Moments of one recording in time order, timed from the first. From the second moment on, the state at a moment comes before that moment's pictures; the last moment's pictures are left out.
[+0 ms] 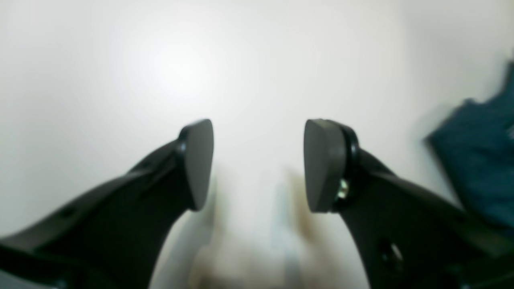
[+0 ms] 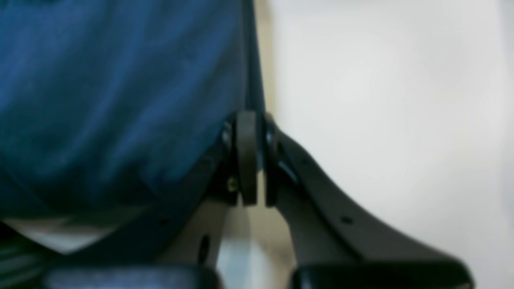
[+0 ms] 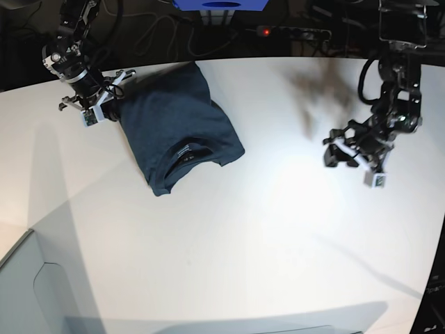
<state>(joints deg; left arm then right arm) 7.9 -32.2 -3.8 98.5 -43.4 -4.2 47.9 -23.7 1.0 26.3 100.8 1.3 46.4 -27.9</state>
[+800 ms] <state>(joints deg) 24.0 -27.3 -19.8 103.2 -44.5 -4.6 47.3 -33.3 0.6 23.8 105.5 1.8 46.4 -22.6</state>
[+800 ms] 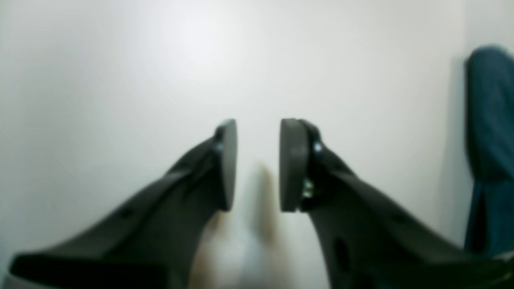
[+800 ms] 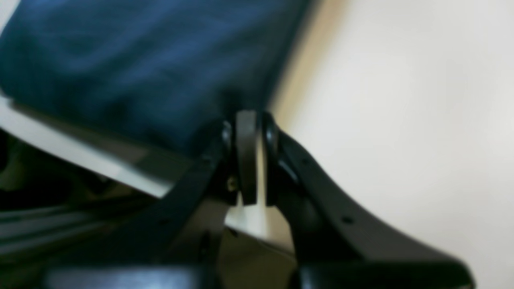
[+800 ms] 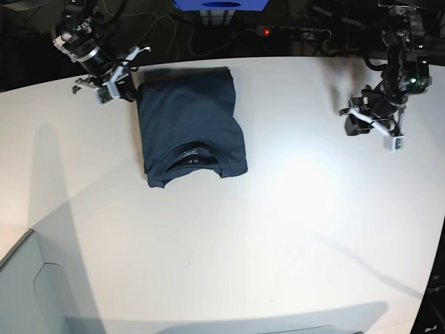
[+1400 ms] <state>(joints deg) 55.6 -9.4 -37.2 110.0 -43.0 -4.1 46.3 -49.1 -7.3 36.0 104.1 1.9 46.6 -26.9</state>
